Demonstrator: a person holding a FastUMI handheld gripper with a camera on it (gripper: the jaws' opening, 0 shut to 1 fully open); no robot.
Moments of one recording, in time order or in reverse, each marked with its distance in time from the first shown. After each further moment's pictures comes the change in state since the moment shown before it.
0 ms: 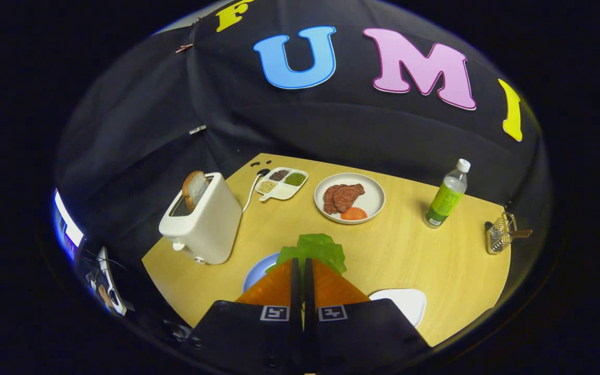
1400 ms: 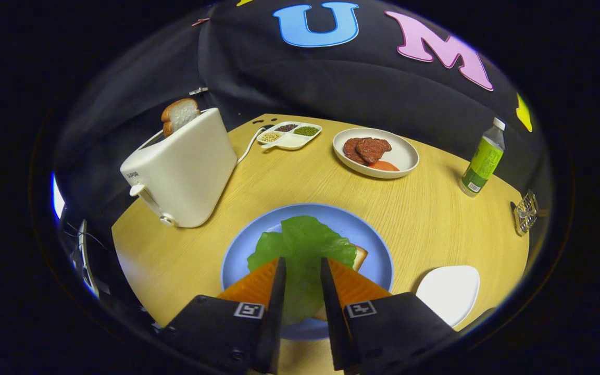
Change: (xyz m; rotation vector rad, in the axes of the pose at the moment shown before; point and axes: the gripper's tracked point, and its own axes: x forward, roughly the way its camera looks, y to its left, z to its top) arm 0.086 0.011 -0.107 -0.056 0.080 -0.028
